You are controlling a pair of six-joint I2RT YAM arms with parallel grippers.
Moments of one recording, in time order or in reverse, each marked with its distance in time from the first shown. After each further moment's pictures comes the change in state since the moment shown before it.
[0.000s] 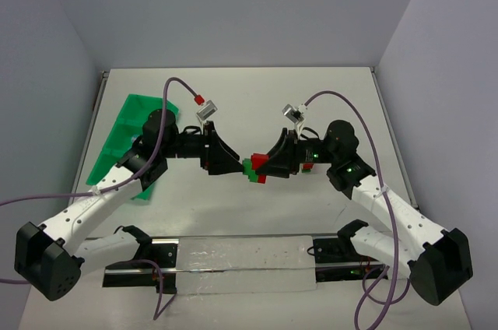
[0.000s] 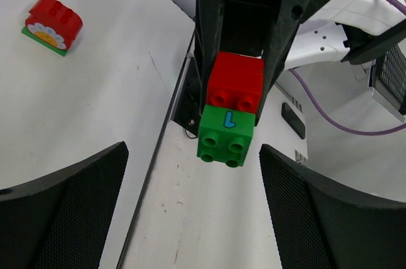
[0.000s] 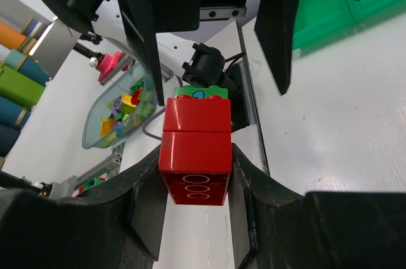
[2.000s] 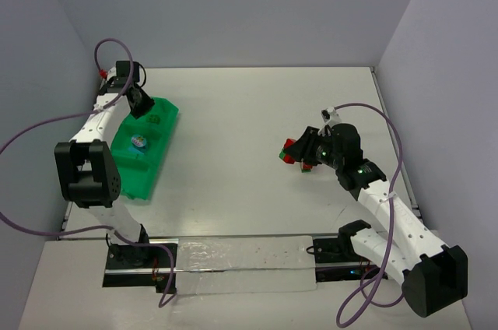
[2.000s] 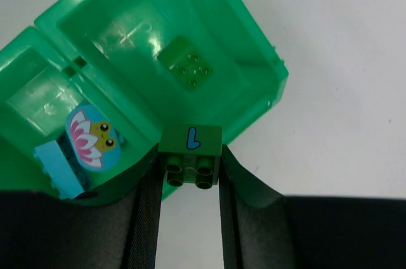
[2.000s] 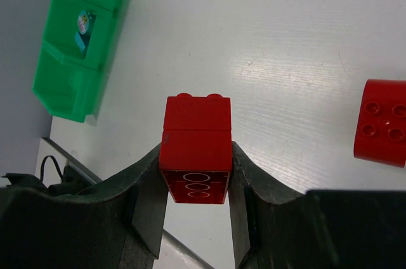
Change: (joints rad) left arm 0.597 0.643 0.571 -0.632 -1.107 -0.096; right arm -0.171 -0.068 -0.029 -0.532 0.735 -0.092
